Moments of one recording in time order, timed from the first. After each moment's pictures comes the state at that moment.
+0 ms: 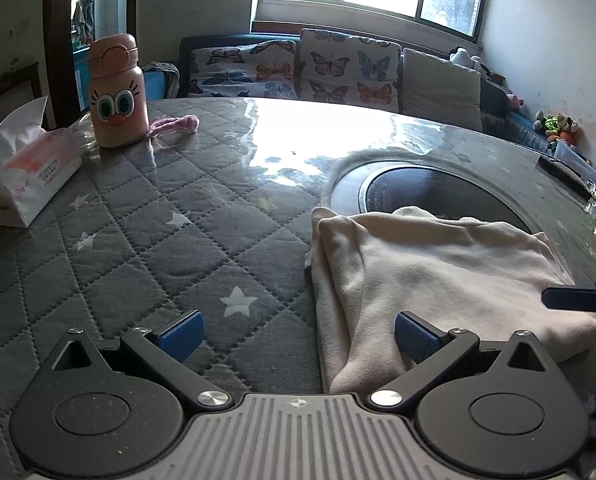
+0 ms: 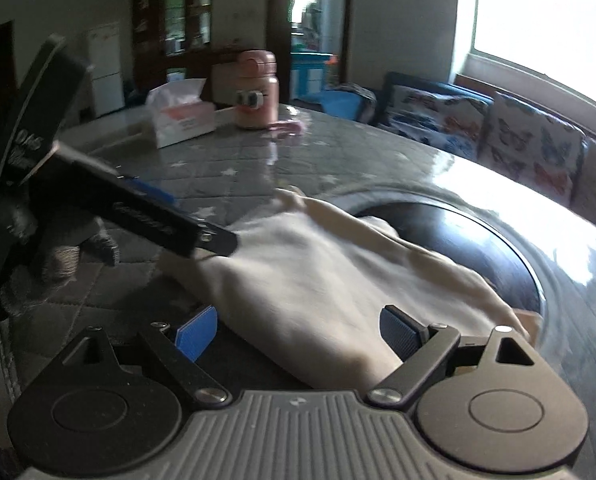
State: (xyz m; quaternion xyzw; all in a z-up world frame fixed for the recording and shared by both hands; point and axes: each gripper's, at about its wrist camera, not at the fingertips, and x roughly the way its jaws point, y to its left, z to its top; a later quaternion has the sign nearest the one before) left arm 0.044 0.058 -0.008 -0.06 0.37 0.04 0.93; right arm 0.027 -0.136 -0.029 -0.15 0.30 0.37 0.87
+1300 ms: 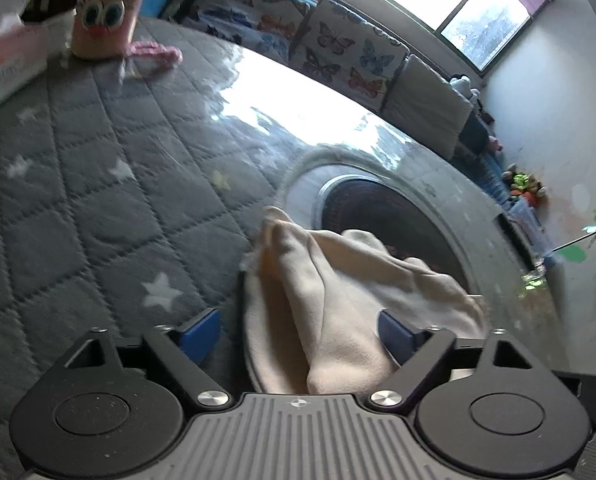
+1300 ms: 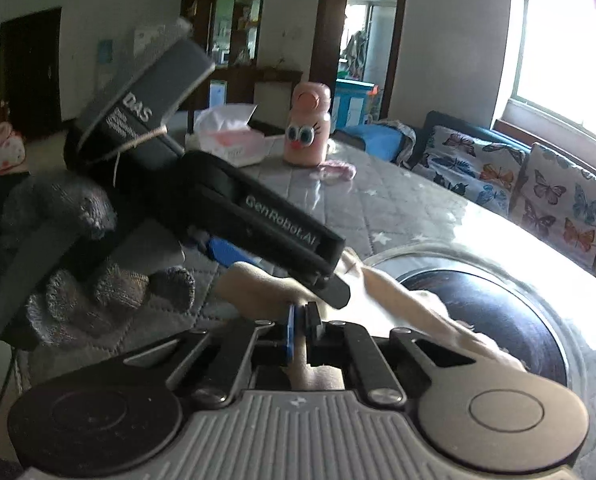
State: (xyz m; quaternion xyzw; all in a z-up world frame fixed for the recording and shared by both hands) left arm 0.079 0.078 -0.005 -0.27 0.41 -0.02 0.87; right arm 0.022 -0.102 -0.008 -0.17 0.25 0.41 0.86
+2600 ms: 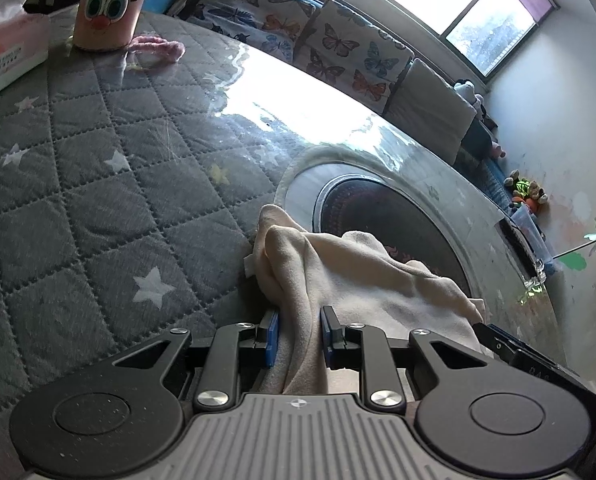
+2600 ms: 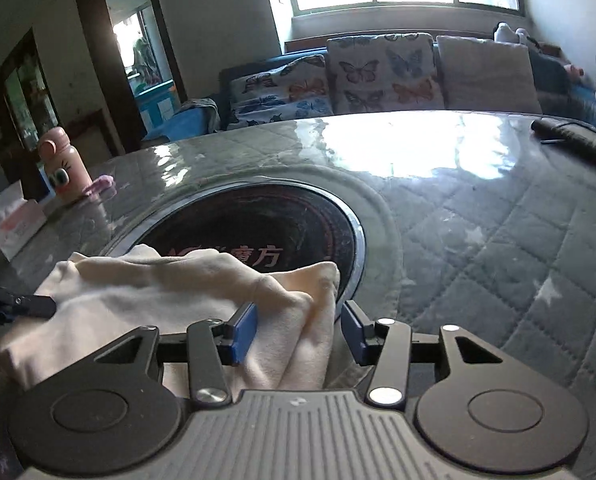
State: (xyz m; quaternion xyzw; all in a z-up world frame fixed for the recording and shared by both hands) left arm 0.082 0.071 -0.010 -0.26 0.41 -0.01 0.87; right arm 0.121 -0.275 -0.059 0.04 0.36 0.18 0.92
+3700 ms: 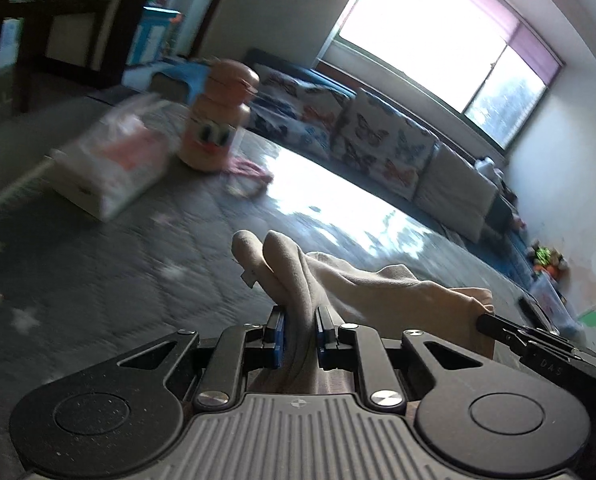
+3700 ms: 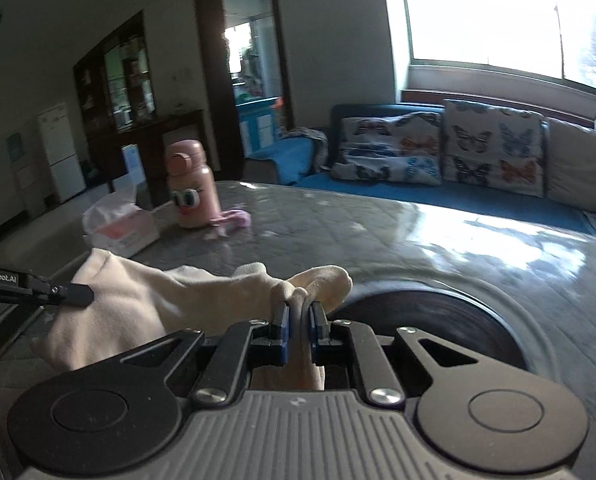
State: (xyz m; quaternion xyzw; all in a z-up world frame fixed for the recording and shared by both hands) left arm 0.008 0.168 0.057 -0.26 0.30 0.07 0.92; right arm 0.112 -0.118 0.023 -0.03 0.28 0.32 0.91
